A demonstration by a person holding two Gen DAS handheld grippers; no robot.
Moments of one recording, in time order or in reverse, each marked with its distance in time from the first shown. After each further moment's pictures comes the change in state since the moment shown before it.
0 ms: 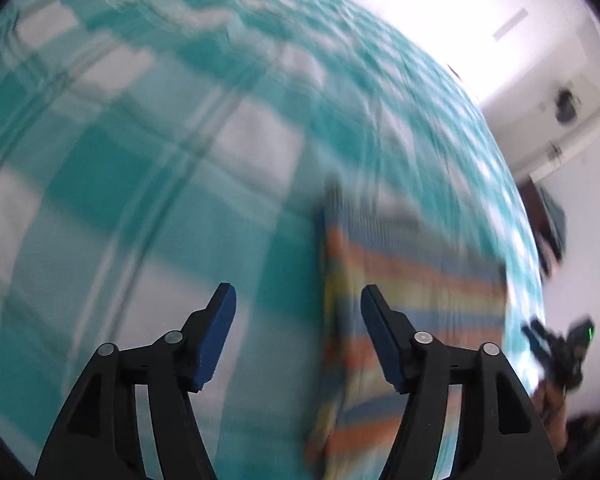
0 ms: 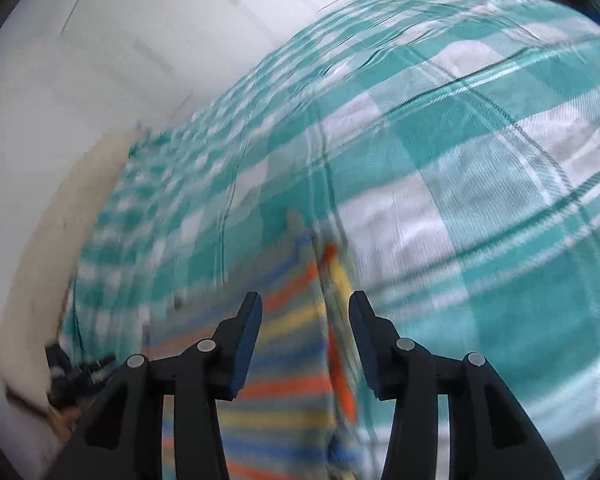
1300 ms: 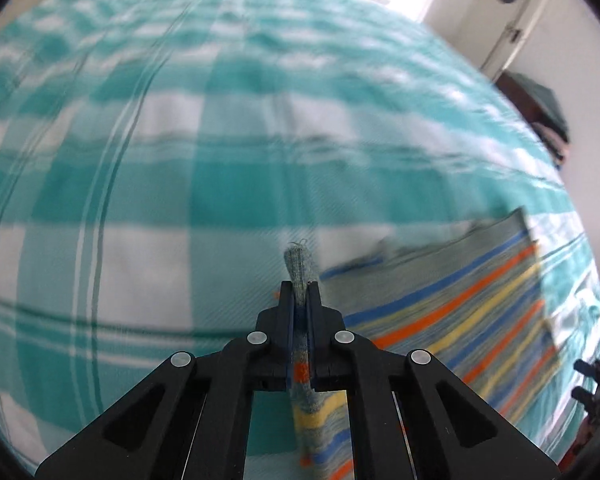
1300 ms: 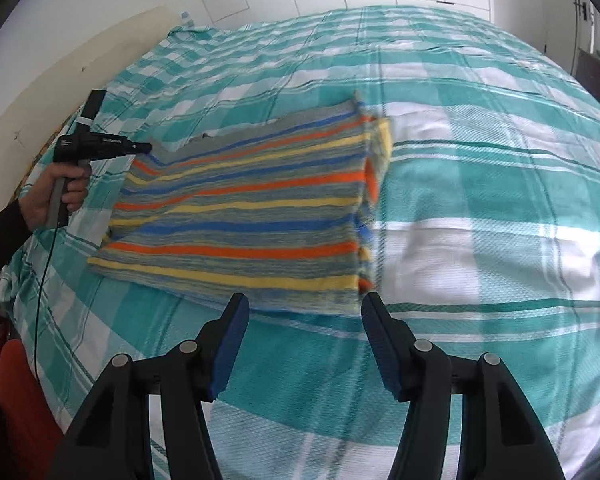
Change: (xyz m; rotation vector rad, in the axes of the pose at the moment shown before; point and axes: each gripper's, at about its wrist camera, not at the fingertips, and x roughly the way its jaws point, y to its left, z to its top) left arm 0.072 -0.108 0.085 0.443 0.030 0.078; right arm -0.059 0.059 -0.125 -0.357 0.111 -0.174
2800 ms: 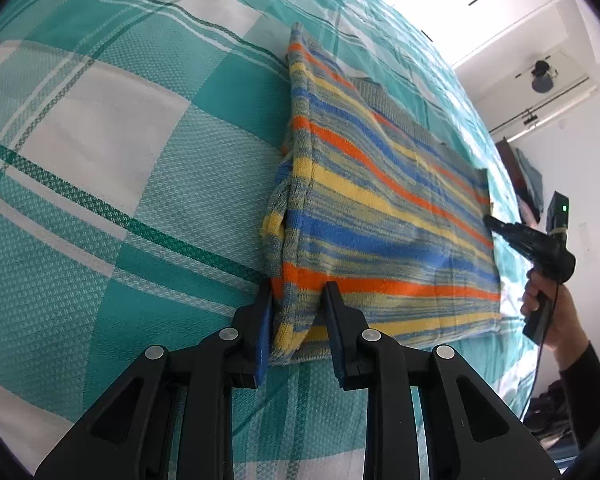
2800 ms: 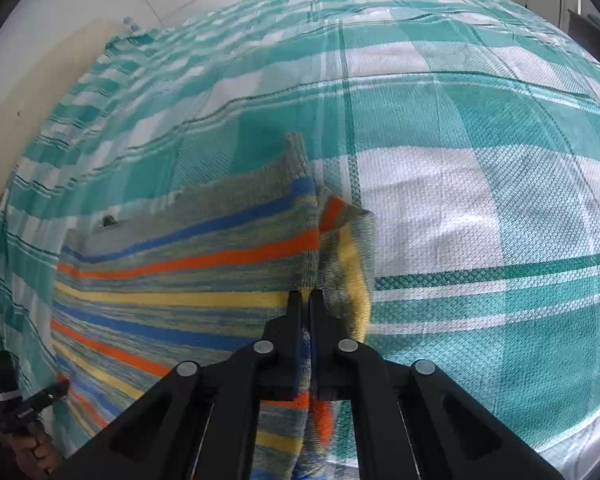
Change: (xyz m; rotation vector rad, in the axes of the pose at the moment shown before) left arm -0.033 0.008 -0.208 -0.419 0.026 -0.178; right arm 0.134 -0.058 0.140 0.121 0.107 -0.050
